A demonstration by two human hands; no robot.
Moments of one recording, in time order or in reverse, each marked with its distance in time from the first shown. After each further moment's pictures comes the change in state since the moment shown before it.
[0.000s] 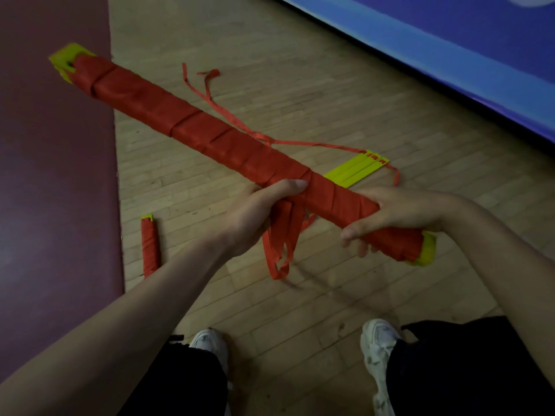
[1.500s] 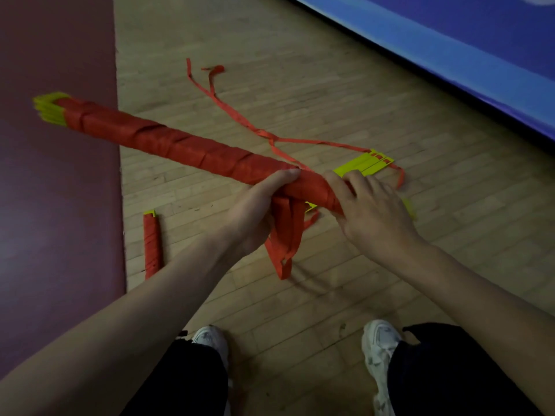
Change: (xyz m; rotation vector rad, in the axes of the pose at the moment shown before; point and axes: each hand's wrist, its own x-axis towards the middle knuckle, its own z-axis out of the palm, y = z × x) left_hand 0.001 0.003 0.009 -0.216 0.151 -0.085; right_hand 0.043 0.036 0.042 -1.299 0.987 -0.292
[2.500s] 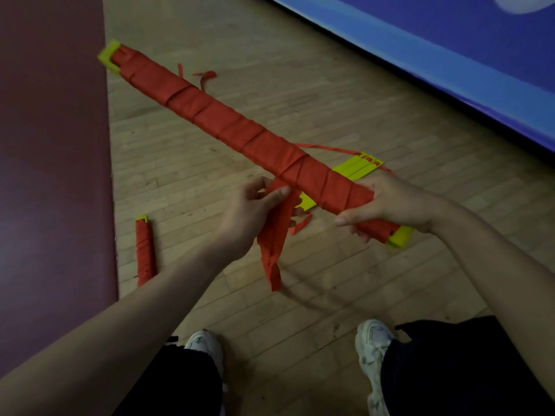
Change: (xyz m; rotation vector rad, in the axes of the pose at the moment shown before) left_hand 0.014 -0.017 -0.018 0.241 -0.023 0.205; right_hand 0.015 0.044 -0.043 1.355 -0.704 0.412
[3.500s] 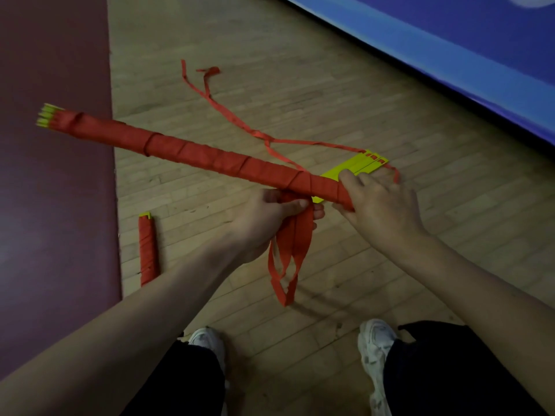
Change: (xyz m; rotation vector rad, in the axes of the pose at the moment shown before) left_hand -0.007 0.003 0.014 -0.077 -0.141 -0.165; right_hand 0.015 0.026 0.034 -1.371 0.756 -0.288
